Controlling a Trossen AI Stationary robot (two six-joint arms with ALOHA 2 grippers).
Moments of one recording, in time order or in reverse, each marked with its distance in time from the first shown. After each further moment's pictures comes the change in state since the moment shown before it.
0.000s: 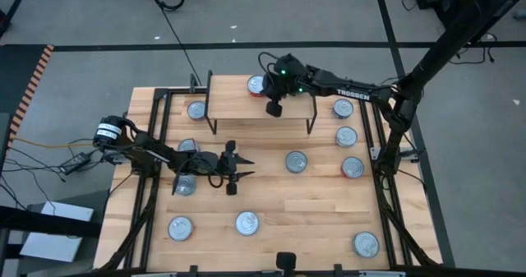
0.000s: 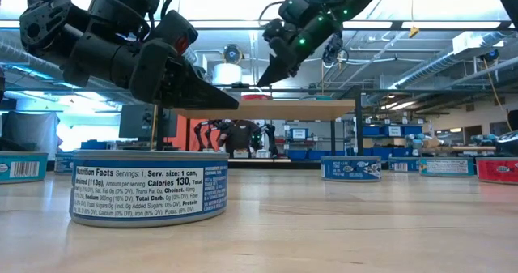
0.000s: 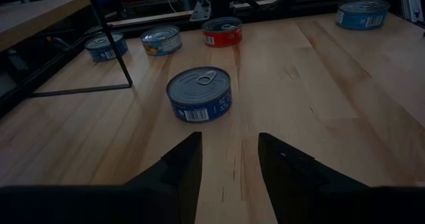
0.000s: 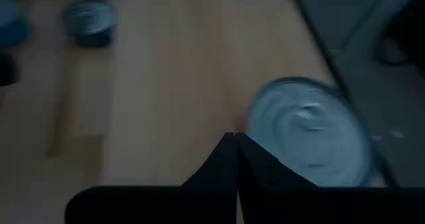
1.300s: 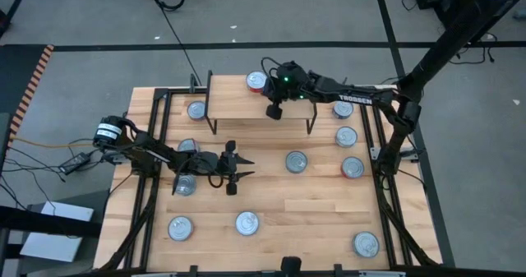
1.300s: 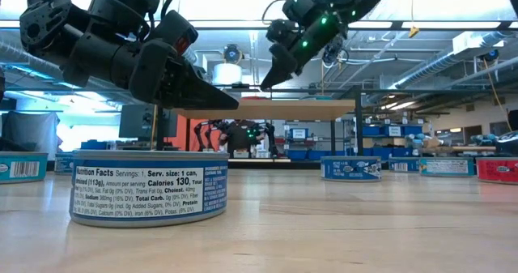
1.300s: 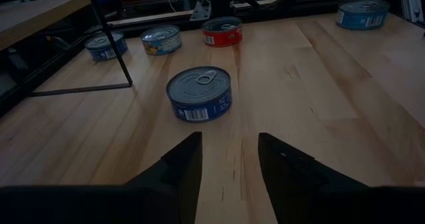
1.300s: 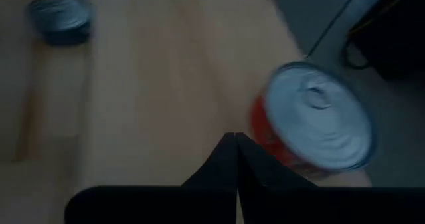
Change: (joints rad) left arm 0.000 0.000 0.000 0.000 0.000 -0.003; right arm 0.035 -0.053 -0.122 0.122 0.134 0.008
